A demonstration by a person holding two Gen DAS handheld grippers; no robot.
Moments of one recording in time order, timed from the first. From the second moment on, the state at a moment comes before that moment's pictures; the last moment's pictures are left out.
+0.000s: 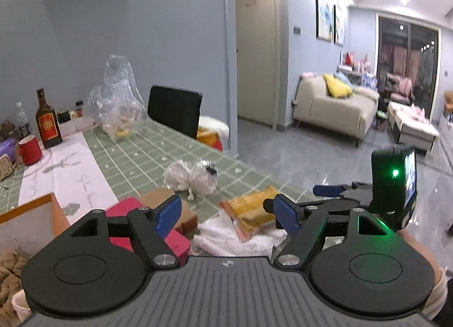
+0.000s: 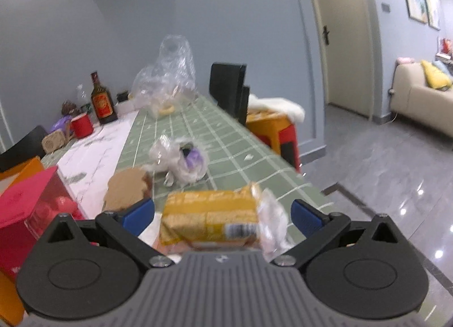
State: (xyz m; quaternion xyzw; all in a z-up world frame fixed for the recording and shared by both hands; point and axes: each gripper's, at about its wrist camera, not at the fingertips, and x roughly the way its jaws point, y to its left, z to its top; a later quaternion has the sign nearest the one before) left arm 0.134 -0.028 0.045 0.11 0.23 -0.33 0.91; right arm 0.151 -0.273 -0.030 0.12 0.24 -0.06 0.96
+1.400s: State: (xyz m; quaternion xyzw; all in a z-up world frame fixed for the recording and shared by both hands) left arm 0.161 -0.020 0.033 0.06 0.32 -0.35 0.88; right arm 0.245 -0.261 -0.069 0.09 0.36 -0.02 0.93
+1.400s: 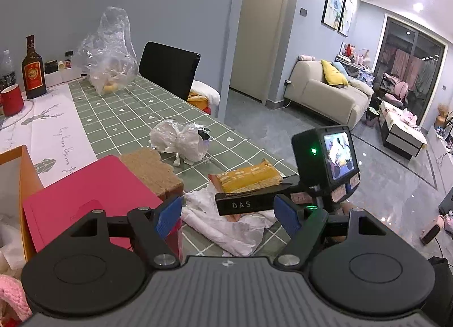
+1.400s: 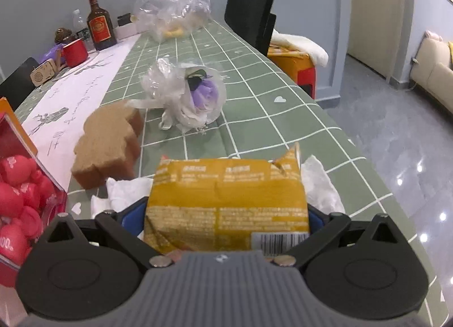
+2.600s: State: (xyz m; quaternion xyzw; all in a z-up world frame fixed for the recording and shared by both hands) left arm 0.128 -0.089 0.051 0.10 0.31 -0.23 0.91; right arm 0.095 -0.346 -0.031 0.16 0.22 -0.01 0.96
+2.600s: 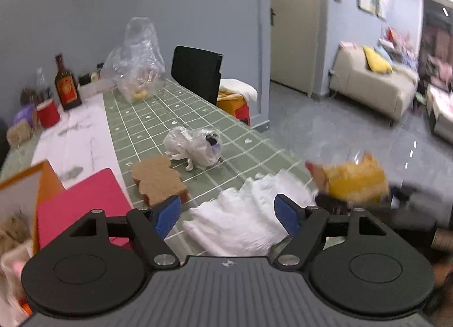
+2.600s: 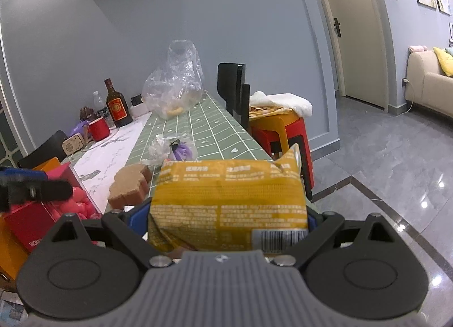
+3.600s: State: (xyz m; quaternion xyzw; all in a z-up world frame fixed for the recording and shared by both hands) left arm 0.229 -0.147 -0.051 0.00 0.52 -0.04 0.85; right arm 0.080 -0.393 -0.052 0.17 0.22 -0.02 0.96
